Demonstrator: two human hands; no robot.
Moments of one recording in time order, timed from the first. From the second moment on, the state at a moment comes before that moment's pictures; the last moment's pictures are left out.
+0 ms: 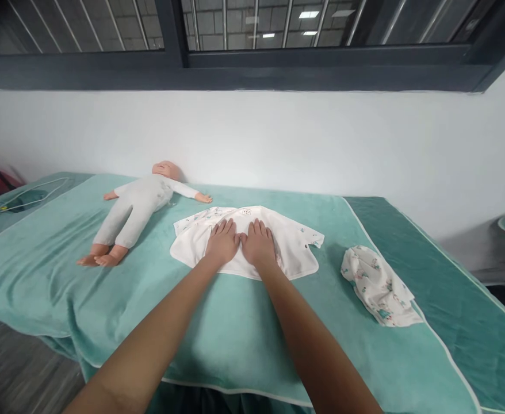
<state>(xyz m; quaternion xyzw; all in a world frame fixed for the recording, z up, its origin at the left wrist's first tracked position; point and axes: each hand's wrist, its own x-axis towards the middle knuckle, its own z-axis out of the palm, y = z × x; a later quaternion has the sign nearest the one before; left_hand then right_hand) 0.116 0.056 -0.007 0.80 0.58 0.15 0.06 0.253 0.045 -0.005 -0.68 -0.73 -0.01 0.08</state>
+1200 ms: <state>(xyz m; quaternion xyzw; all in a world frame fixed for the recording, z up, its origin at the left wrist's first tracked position) 0.110 0.028 -0.003 0.77 0.59 0.22 0.05 0.242 0.112 -0.005 -0.63 -0.77 0.02 0.08</state>
